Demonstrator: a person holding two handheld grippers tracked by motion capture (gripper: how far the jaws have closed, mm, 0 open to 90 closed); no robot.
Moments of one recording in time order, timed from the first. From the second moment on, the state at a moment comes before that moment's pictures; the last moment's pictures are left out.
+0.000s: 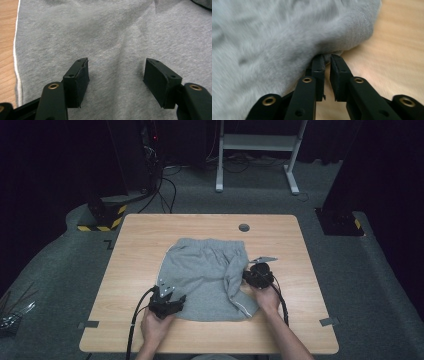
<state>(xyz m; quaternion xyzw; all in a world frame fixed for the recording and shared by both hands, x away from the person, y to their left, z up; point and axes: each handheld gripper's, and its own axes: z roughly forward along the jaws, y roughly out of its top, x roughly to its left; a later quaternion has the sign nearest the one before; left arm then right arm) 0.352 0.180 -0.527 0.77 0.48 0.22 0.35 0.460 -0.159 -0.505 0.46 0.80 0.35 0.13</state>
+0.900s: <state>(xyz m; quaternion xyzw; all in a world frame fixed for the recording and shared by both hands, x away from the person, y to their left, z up) 0.352 0.180 -0.527 0.77 0.48 0.22 0.35 0.464 -0.087 -0.497 0.40 0.84 0.36 0.14</state>
